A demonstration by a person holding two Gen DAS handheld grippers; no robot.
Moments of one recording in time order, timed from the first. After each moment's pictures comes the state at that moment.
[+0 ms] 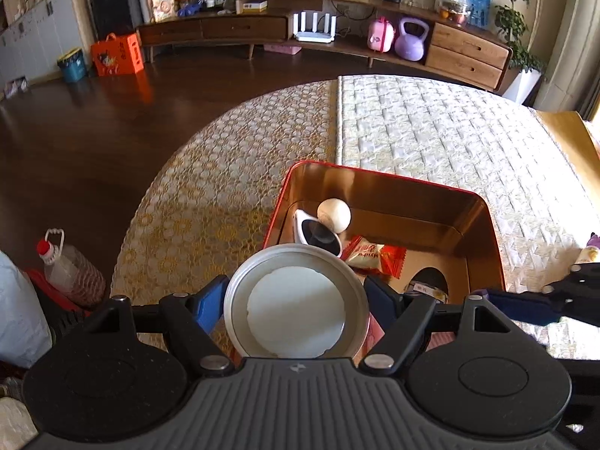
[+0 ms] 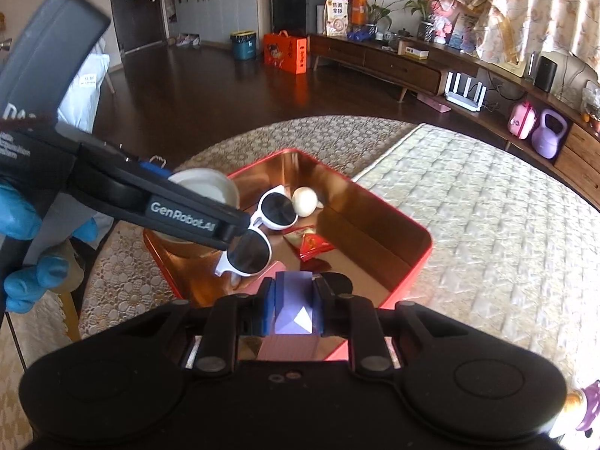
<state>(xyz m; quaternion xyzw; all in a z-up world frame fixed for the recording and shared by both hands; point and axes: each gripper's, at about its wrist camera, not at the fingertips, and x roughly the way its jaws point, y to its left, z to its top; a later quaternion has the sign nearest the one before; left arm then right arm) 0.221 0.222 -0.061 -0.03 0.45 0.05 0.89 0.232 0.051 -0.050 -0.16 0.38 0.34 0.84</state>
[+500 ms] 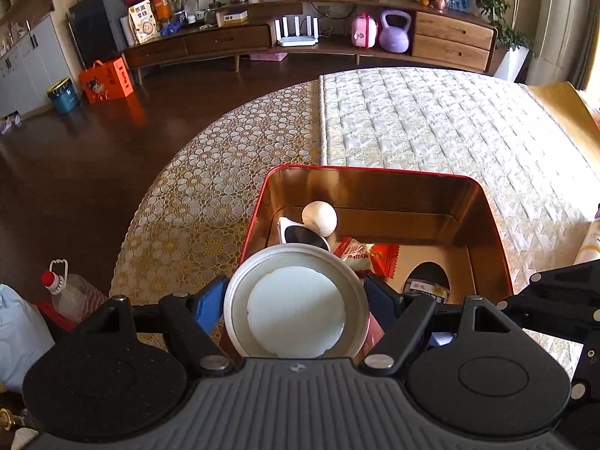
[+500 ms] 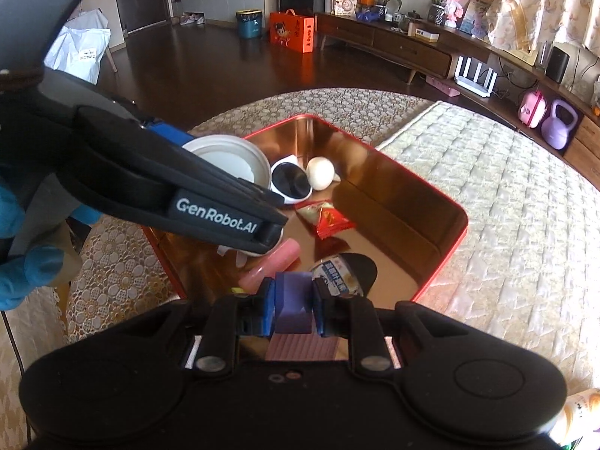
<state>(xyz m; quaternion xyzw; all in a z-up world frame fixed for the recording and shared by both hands) 0.228 0.204 -0.070 0.02 0.44 0.04 0.90 0.233 0.063 -0.074 -0.17 0.41 0.35 0.83</state>
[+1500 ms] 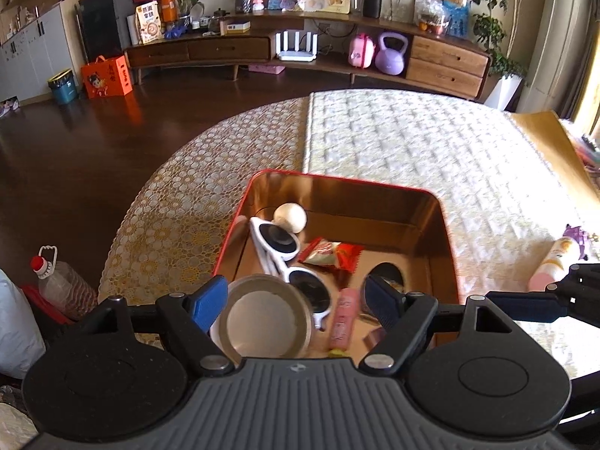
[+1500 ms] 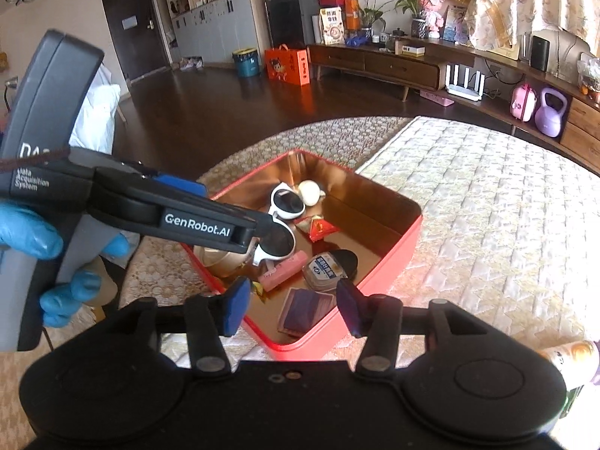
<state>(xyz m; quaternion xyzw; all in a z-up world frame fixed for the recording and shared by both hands) 0.194 0.190 -0.046 -0.03 0.42 0.03 0.91 0.202 0.000 -0.024 -0.08 0.38 0.36 0.85</state>
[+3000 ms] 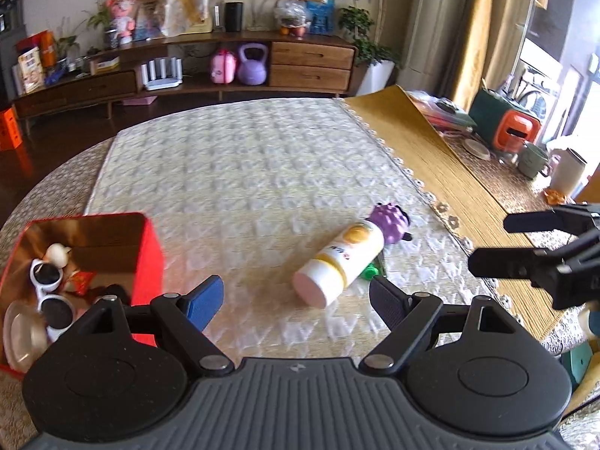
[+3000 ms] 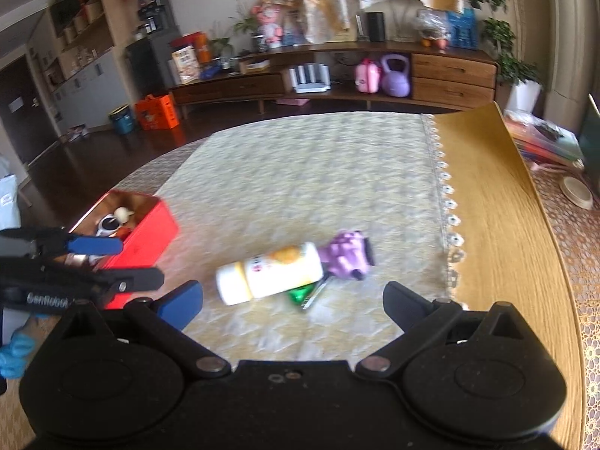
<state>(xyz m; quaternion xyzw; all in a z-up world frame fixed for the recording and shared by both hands) 0.182 -0.014 -0.034 0.01 0.39 -0.15 0.91 0.202 -0.254 -0.010 0.02 0.38 0.17 0.91</state>
